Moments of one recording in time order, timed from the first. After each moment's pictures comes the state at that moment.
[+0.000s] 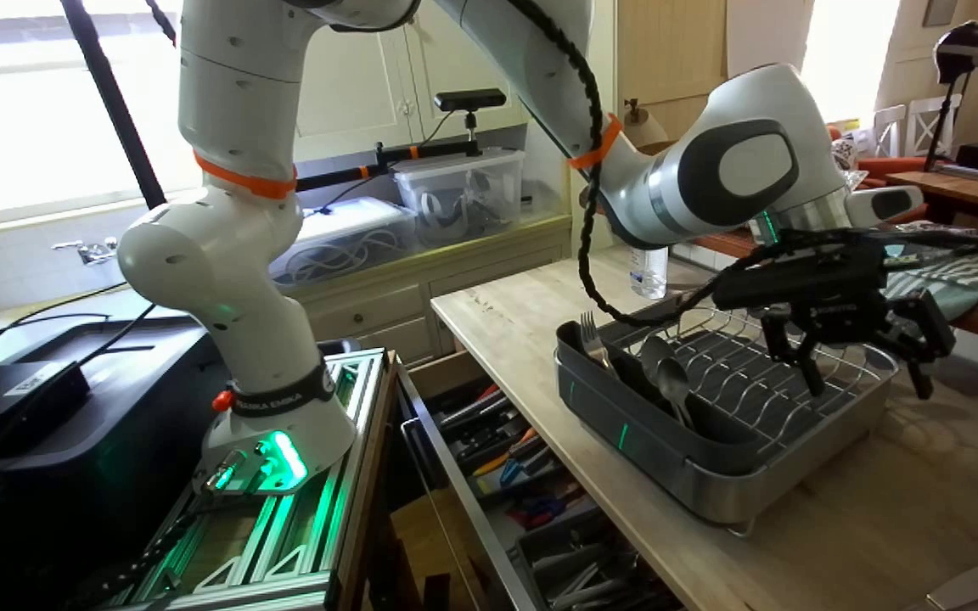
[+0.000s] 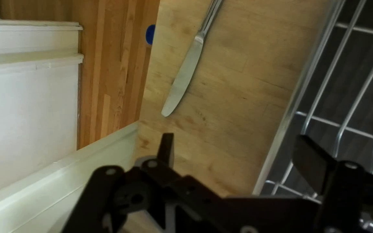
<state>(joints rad) -0.13 0.43 -0.16 -1.95 -0.56 2.73 -0.39</state>
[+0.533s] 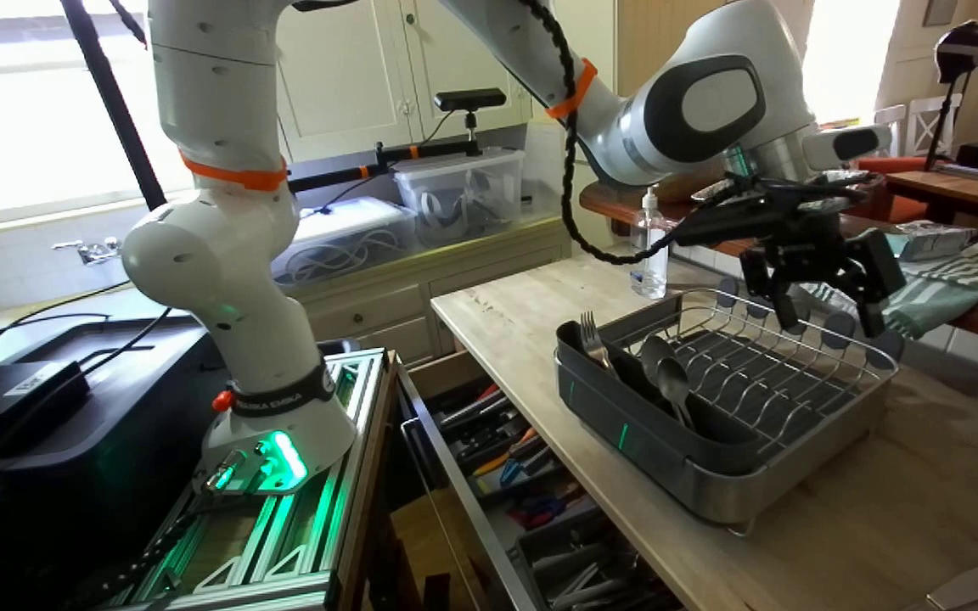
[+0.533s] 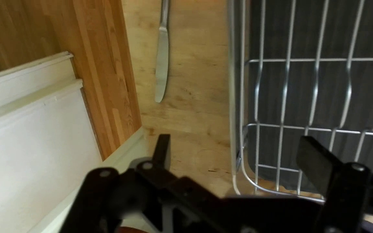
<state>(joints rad) -0.07 0.28 -0.14 -2.03 -0.45 2.63 -0.17</state>
